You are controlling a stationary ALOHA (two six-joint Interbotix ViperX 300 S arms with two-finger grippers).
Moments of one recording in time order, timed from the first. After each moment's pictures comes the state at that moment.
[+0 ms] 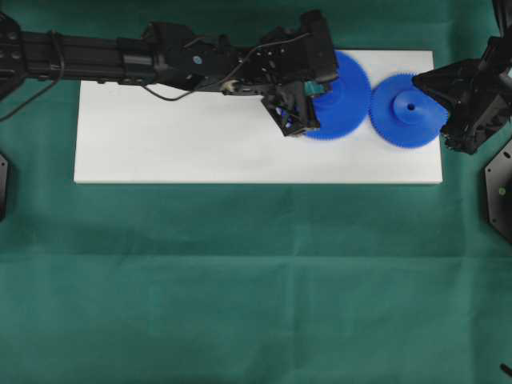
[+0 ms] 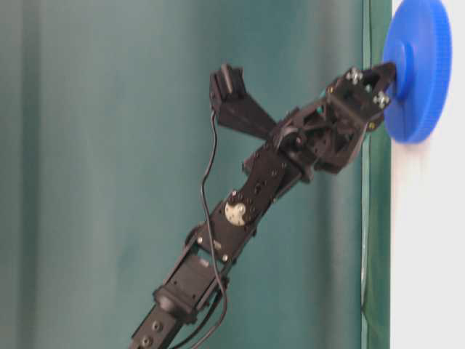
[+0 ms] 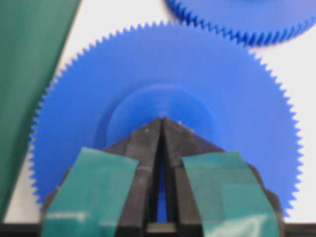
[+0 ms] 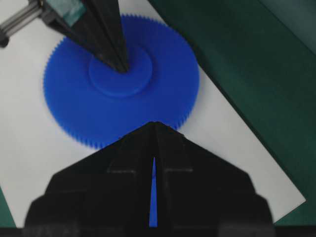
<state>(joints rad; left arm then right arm) 0.26 0.55 0.02 -0.01 0.23 0.08 -0.46 -0.81 1.26 -0.59 0.11 0.79</state>
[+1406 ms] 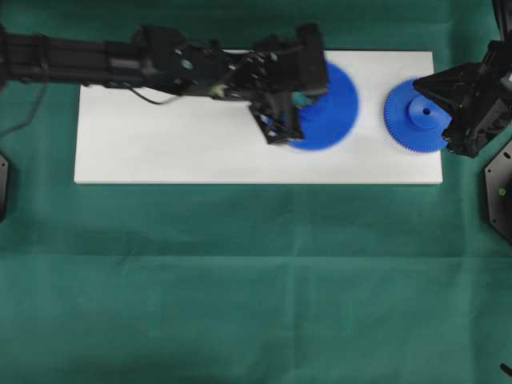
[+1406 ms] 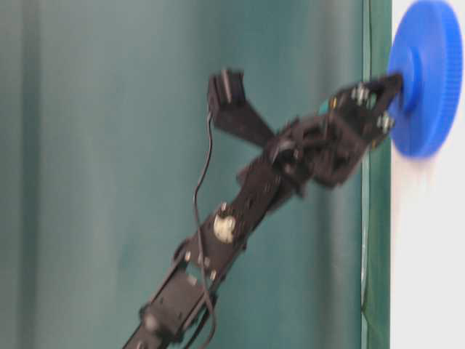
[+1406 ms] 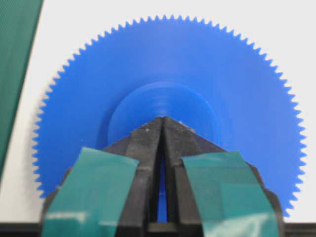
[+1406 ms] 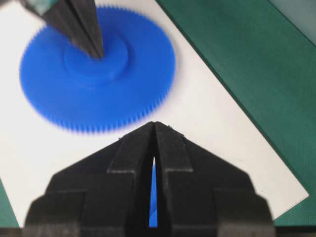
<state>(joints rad) 0.28 0.45 0.16 -0.02 0.28 0.15 -0.46 -0.82 1.28 -0.59 0.10 0.79</state>
